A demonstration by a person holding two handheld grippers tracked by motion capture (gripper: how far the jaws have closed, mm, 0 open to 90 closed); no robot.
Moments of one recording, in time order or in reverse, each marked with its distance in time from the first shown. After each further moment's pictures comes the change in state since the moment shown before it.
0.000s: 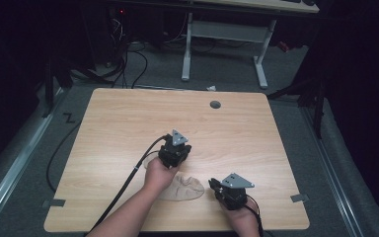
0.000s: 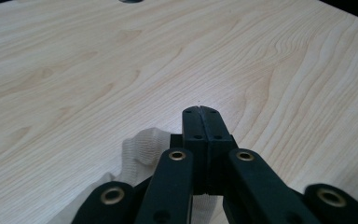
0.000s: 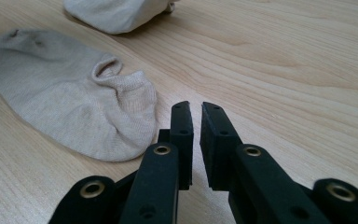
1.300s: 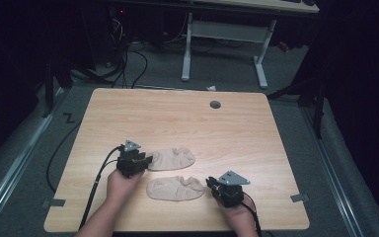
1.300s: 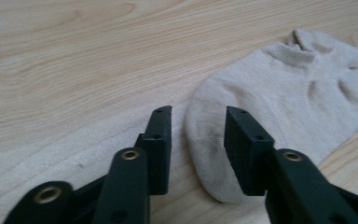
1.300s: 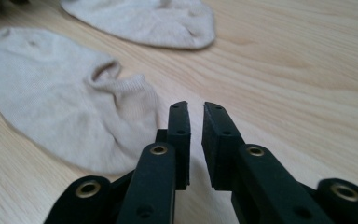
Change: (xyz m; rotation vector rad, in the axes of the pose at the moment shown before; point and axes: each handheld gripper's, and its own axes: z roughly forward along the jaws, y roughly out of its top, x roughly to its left) left arm 0.093 -0.092 -0.045 0.062 0.108 -0.217; right arm 0.002 0.006 0.010 0.020 0.004 0.005
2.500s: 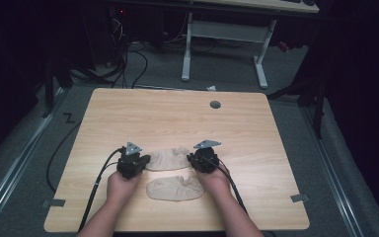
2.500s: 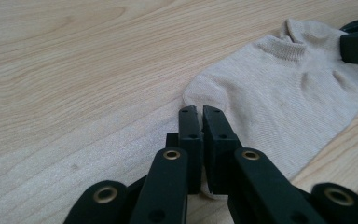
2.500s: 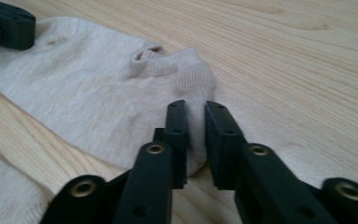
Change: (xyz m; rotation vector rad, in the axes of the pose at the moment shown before) left arm -0.003 -0.006 -0.001 -0.017 -0.008 0.053; right arm -0.016 0.071 0.100 0.126 0.057 0.059
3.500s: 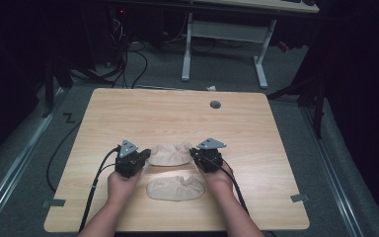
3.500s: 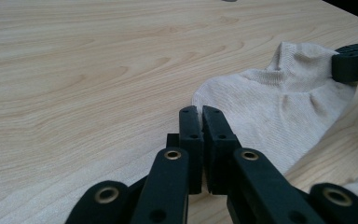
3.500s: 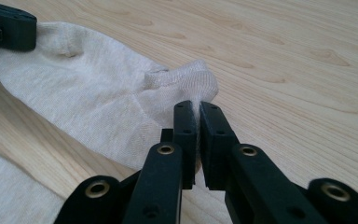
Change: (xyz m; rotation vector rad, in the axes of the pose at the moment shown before) left arm -0.008 0.009 -0.022 -0.174 -0.009 -0.020; right arm 0.007 0.008 -0.029 -0.136 -0.057 -0.060
